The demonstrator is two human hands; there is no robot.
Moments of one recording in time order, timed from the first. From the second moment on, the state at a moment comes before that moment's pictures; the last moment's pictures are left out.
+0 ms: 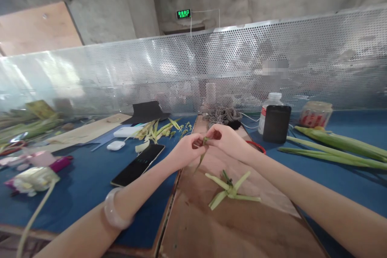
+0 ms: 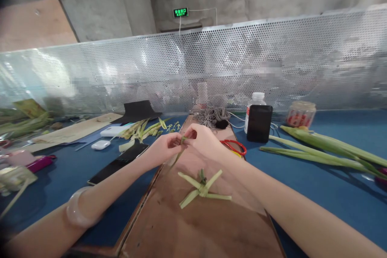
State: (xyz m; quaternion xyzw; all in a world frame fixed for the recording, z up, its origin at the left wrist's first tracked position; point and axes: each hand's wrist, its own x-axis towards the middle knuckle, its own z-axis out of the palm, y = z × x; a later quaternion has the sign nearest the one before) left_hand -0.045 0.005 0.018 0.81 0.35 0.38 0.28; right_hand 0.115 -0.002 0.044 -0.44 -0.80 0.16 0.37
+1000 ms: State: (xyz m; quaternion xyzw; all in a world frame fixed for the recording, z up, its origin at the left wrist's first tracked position) left_hand -0.049 0.010 0.017 0.70 0.39 0.45 0.39; right_hand 0.109 -0.003 0.040 -0.44 -0.80 0.12 0.38
